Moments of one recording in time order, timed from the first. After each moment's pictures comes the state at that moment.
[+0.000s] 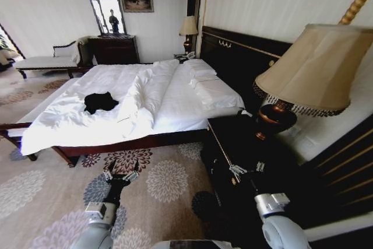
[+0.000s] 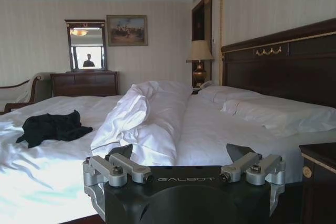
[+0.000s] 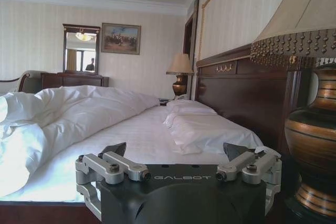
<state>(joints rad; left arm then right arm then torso) 1.83 -1.25 -0.57 -2.26 -0.25 -0.04 -0.14 -1.75 1.27 0.68 2.18 0.26 0.07 -0.01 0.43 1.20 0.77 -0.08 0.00</state>
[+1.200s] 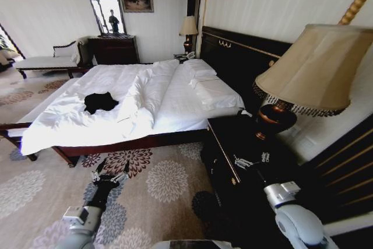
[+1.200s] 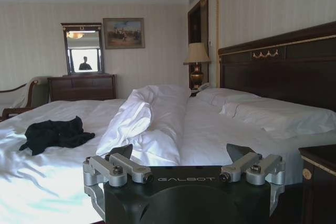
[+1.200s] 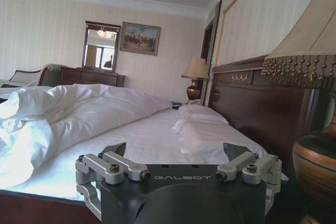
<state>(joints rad) 1.92 -1.18 -0.69 -2.33 -0.35 -0.04 -0.10 -1.73 1.06 0.73 2.19 0.38 0.03 -0.01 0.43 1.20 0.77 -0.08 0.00</state>
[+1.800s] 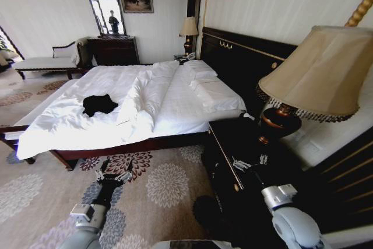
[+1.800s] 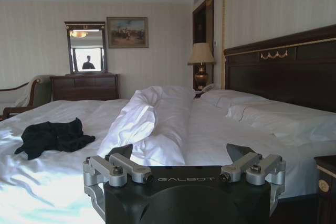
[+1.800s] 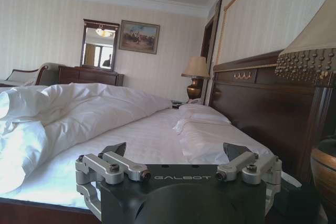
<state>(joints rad) 1.89 -1.19 -0.67 -2.33 -0.35 -0.02 -0.12 -1.73 1.10 0.72 2.19 0.35 0.04 -0.02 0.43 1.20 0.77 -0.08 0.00</state>
